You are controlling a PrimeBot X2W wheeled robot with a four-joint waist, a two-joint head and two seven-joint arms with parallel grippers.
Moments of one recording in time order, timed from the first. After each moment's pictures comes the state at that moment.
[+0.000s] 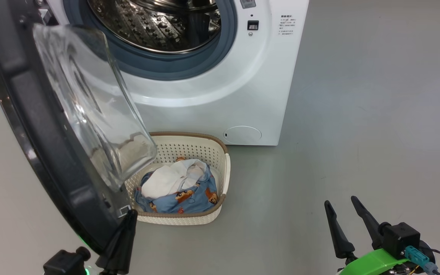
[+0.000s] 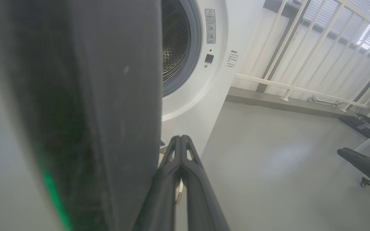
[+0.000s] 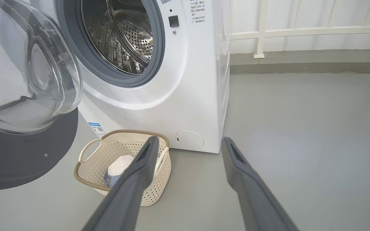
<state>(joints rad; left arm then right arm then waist) 0.03 0.10 -0.17 0.07 -0.39 -0.15 -0.26 -0.04 -0.05 0.01 0.24 0.16 0.13 -0.25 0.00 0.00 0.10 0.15</state>
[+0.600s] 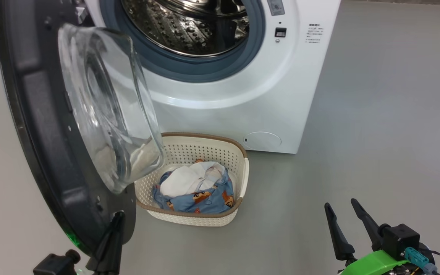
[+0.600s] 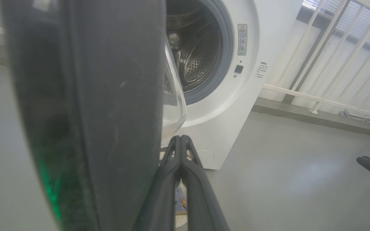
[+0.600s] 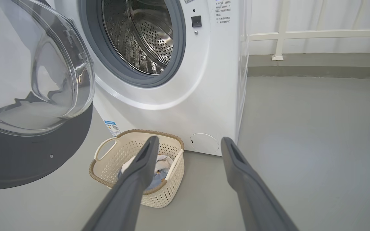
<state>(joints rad) 0.05 0.08 -0.11 0.09 -0.37 -0.14 -0.26 -0.04 -0.05 0.01 0.25 0.17 0.13 -0.25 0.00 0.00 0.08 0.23</state>
